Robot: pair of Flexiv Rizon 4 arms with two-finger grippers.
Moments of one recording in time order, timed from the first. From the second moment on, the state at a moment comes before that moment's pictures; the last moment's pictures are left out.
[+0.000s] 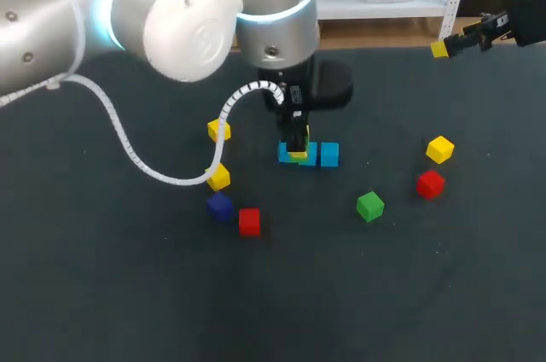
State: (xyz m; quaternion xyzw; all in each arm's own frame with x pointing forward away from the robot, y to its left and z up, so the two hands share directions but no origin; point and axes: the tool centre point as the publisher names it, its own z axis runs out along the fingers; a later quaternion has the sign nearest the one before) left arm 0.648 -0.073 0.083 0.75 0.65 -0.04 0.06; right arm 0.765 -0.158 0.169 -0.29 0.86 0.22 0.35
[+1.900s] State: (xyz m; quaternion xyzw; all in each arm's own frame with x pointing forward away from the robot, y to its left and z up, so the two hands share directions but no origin) left arm 0.721 -0.068 0.031 0.74 0.67 -0.02 0.01; right arm 0.765 -0.158 0.169 -0.29 0.86 0.22 0.35
